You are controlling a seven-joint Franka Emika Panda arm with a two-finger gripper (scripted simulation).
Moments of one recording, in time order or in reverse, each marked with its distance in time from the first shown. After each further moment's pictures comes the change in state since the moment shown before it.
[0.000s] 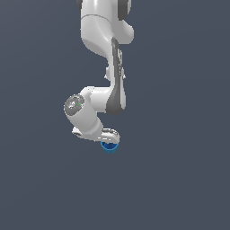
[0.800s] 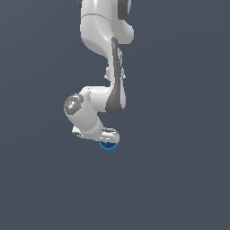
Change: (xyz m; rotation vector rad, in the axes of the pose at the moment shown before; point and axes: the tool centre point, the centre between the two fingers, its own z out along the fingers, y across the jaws) arm -0.001 0.000 -0.001 0.001 0.000 0.000
